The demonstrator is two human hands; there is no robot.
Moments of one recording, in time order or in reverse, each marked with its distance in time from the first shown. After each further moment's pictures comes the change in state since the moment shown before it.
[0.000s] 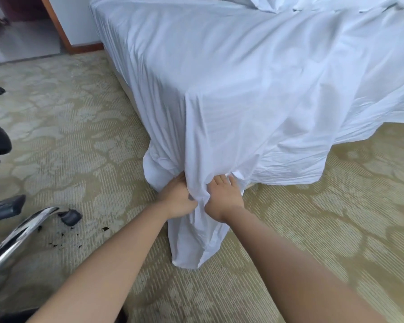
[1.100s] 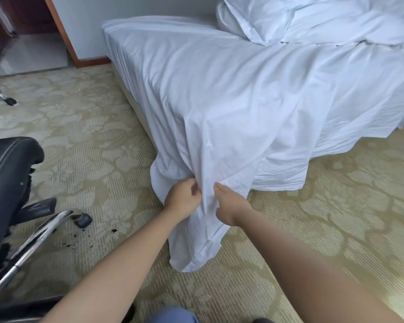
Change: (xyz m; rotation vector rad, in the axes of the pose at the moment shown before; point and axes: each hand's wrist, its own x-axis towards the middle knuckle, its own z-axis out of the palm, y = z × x) left_hand -0.036 0.058 -0.020 -0.106 0.299 -0.090; right_hand -0.053 -0.006 -0.073 0.128 -0.256 0.015
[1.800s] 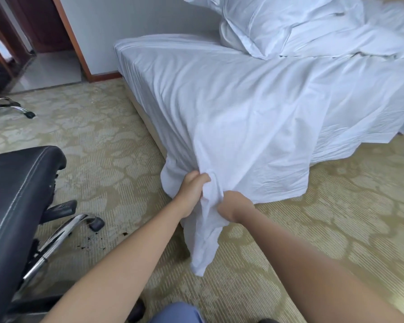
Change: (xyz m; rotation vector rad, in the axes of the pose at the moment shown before) left_hand -0.024 0.064 -0.040 -0.810 -0.101 -0.210; right_hand -0.021 -0.024 -0.016 0.267 0.037 0.201
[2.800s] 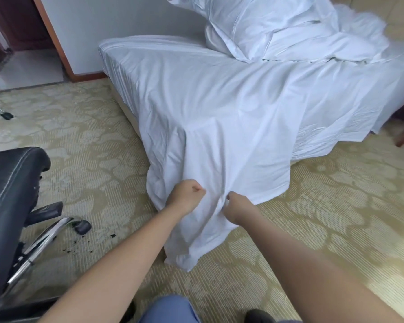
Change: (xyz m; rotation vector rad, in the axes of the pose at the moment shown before) left_hand -0.004 -0.017 0.008 0.704 0.068 0.001; right_hand -0.019 0.035 0.000 0.004 0.150 0.163
